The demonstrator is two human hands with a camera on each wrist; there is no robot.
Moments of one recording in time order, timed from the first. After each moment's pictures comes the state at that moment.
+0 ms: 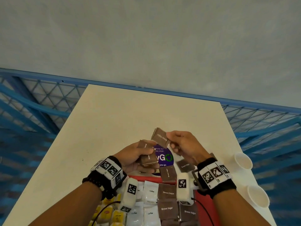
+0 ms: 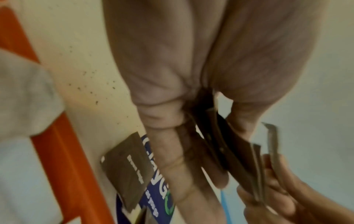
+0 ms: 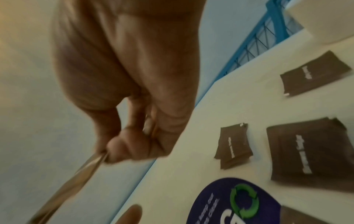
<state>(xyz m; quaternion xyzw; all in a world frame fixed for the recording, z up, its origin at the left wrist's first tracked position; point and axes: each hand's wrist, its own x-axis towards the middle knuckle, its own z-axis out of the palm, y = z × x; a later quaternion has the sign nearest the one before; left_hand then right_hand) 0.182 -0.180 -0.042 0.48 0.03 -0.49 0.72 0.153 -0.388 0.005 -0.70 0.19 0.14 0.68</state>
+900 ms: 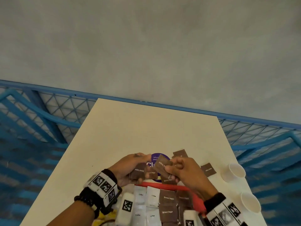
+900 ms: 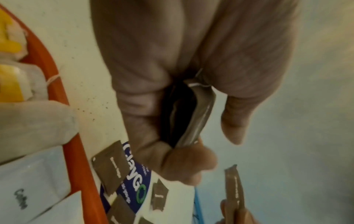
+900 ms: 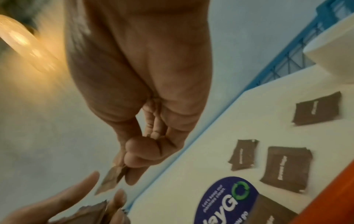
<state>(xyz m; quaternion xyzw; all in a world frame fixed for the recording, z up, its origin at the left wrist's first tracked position) 0.142 -0.148 0.015 0.55 0.05 -0.45 0.71 0.076 -0.360 0.039 -0.81 0.15 0.14 0.55</state>
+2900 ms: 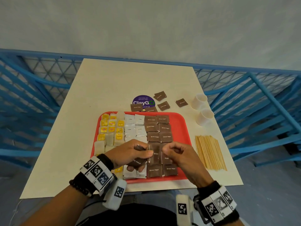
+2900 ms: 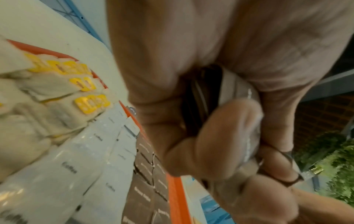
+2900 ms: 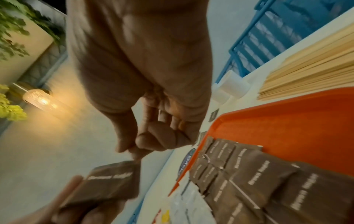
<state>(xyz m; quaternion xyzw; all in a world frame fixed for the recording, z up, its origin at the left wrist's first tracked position) -0.091 -0.127 0.030 0.64 -0.23 -0.50 0.55 -0.192 -0.332 0.030 -0.70 0.18 0.06 0.69</state>
